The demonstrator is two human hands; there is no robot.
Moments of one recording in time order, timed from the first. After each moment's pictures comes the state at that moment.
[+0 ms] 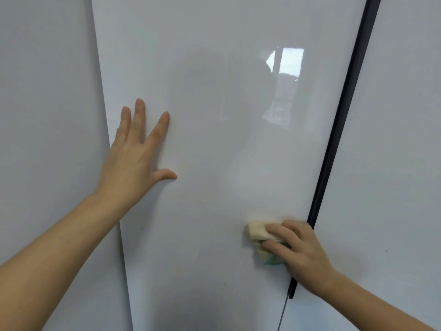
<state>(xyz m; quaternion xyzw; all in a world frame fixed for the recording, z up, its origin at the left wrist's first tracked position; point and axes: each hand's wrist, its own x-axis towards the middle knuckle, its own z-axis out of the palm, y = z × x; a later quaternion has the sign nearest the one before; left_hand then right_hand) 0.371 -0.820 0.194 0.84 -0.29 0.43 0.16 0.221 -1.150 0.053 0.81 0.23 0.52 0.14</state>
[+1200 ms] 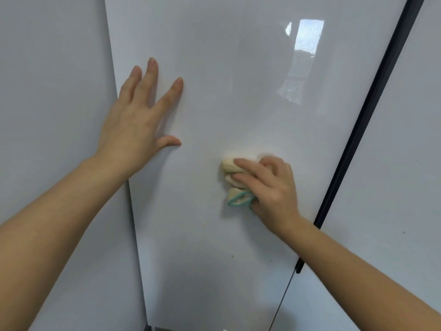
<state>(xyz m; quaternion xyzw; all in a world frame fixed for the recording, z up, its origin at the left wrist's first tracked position) 0.381 -0.807 0.196 0.83 -0.30 0.47 0.08 0.278 -1.070 0.105 0.76 0.22 0.61 0.05</state>
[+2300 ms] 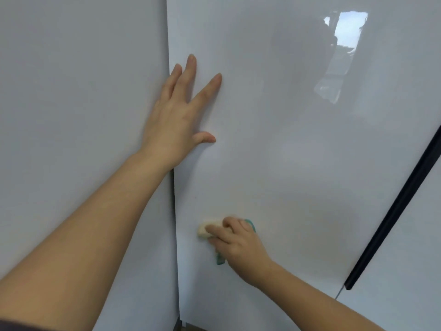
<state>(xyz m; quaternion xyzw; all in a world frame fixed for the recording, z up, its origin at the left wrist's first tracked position) 0.389 -0.789 0.197 0.83 -0.30 0.45 0.14 0.319 -0.968 -0.018 0.83 0.33 0.45 0.04</state>
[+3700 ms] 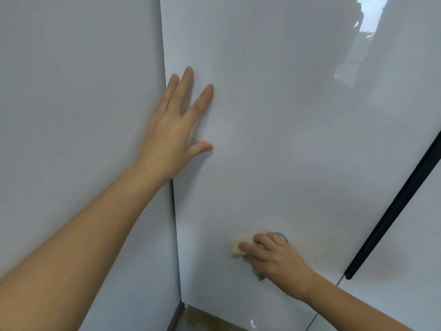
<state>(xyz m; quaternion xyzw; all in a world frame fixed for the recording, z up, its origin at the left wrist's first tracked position) 0.379 -0.788 0.149 0.83 -0.31 0.44 0.14 0.274 -1.050 -0.050 0.84 0.37 0.36 0.14</state>
